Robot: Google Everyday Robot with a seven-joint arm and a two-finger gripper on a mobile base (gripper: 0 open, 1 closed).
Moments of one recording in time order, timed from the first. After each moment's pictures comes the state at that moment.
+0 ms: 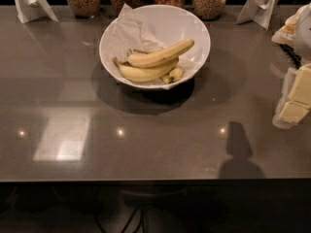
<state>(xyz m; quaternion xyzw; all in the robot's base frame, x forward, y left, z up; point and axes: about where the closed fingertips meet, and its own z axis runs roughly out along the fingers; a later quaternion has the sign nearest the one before) 0.438 -0.217 0.976 -0.60 0.78 -0.03 0.16</state>
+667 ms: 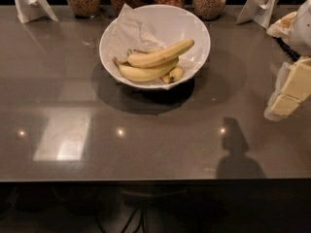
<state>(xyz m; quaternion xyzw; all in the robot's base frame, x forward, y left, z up) 0.454 -0.206 0.979 -0.61 0.77 -0.03 0.21</state>
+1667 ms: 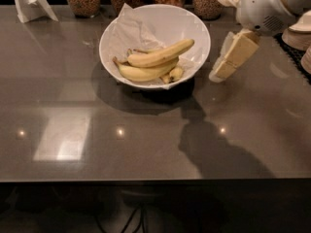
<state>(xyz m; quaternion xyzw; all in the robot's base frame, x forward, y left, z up) 0.545 -0.129 0.997 -0.63 0.69 0.01 0.35</state>
